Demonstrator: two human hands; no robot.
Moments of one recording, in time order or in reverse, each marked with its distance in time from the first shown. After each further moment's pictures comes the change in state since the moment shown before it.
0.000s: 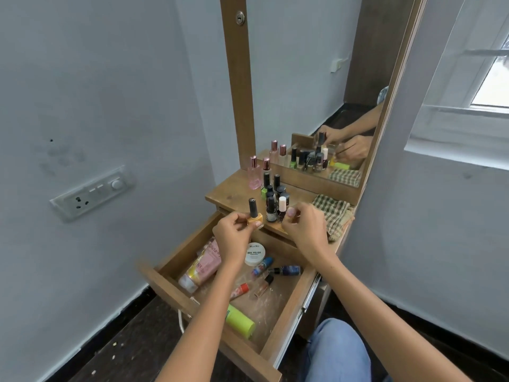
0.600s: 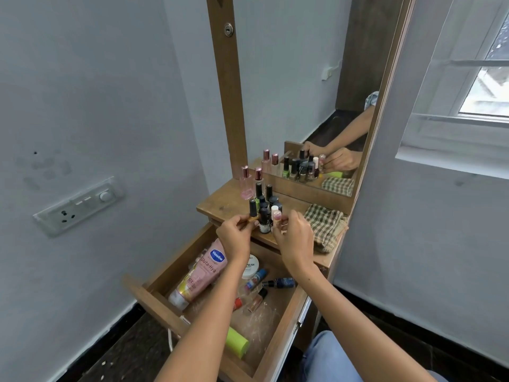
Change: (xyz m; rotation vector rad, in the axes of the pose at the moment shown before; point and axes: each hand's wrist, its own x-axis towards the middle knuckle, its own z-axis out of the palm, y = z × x) left_hand 0.029 -0.007 0.038 0.060 0.071 0.043; right_hand 0.005 0.001 0.022 -0.061 0.108 0.006
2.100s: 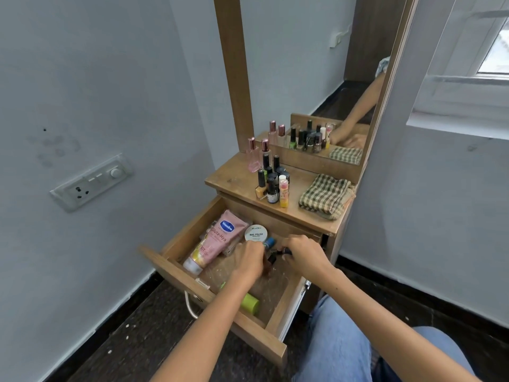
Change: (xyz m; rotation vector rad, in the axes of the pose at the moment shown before) left_hand -0.075 -0.038 -0.034 1.058 -0.694 0.121; right_hand -0.066 0.043 -0.005 -0.332 -0.635 -0.306
